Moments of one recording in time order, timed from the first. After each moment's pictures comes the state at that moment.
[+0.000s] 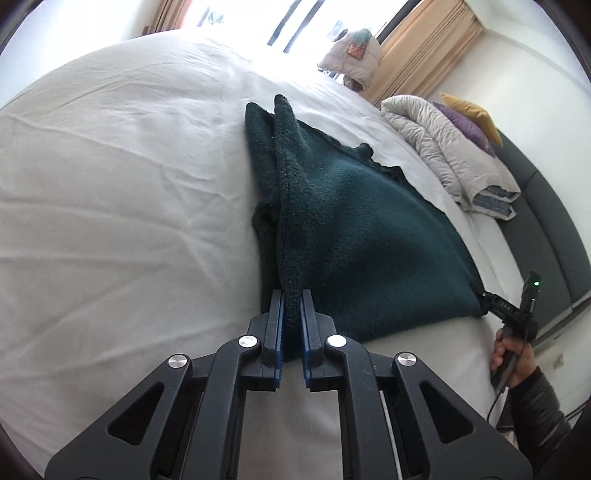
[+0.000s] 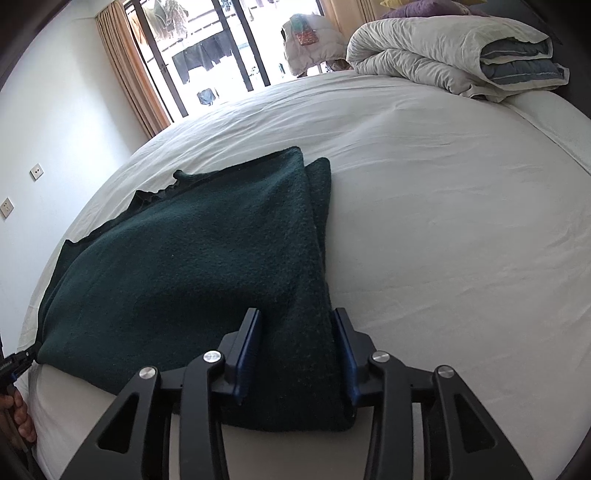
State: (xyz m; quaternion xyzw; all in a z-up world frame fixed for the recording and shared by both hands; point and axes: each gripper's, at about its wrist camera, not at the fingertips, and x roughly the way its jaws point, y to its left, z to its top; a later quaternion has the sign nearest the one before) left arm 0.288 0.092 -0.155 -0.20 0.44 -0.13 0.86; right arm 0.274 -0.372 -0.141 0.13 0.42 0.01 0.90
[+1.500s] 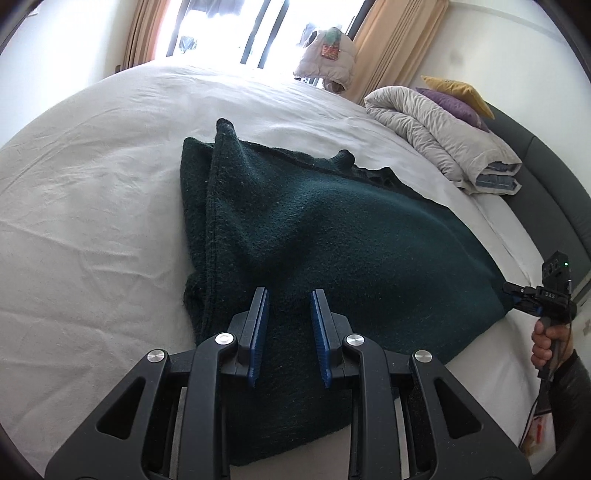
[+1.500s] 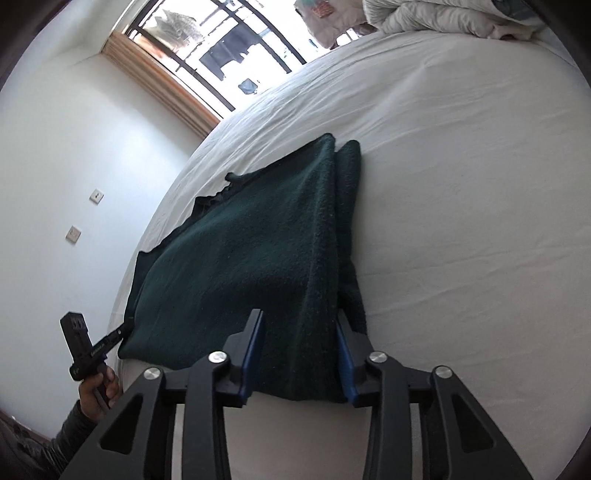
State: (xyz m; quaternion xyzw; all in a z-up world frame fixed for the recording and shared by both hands) left arm 0.343 0.043 -0.167 -0.13 0.41 -0.14 0.89; right arm 0.274 -0.428 -0.132 0.25 0.45 0.16 0.84
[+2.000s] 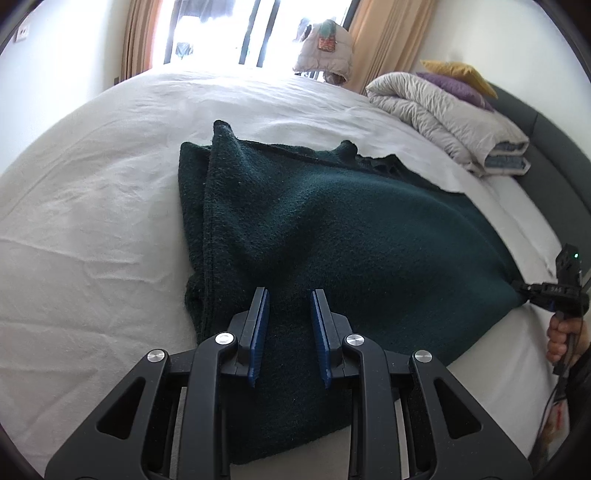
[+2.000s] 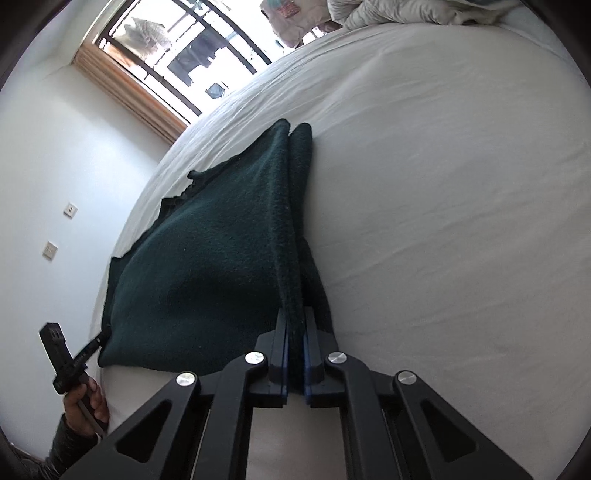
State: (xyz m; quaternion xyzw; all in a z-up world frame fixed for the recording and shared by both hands) left arm 0.344 0.034 -0.163 -0.07 0.41 -0.13 0.90; right arm 0.259 -0.434 -0.158 0.28 0.46 0.10 0.84
